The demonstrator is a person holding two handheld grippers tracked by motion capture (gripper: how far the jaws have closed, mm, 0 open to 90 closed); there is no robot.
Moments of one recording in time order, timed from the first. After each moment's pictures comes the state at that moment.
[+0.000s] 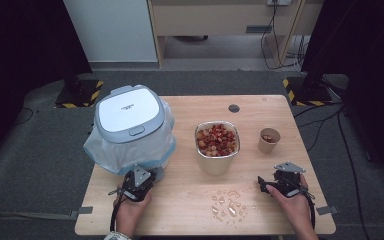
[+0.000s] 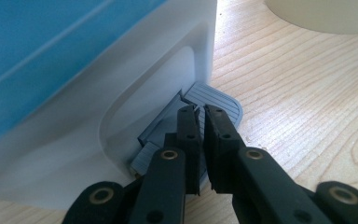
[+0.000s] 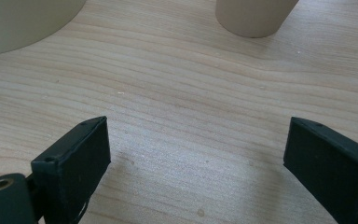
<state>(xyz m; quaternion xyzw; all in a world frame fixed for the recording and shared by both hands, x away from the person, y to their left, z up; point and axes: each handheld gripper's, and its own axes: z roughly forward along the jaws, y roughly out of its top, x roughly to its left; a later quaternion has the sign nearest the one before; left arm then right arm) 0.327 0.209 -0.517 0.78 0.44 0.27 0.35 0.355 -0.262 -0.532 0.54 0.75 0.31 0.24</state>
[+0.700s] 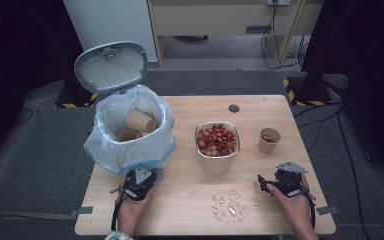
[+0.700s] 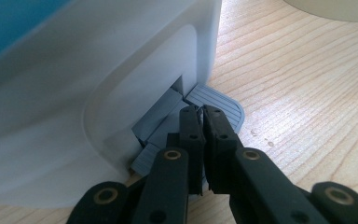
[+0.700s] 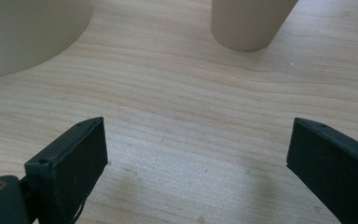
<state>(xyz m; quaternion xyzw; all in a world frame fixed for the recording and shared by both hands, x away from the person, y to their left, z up) 0.332 0.208 -0.525 0.79 0.45 0.25 0.34 0.354 -0.263 -0.527 0.54 0.73 0.33 0.25</state>
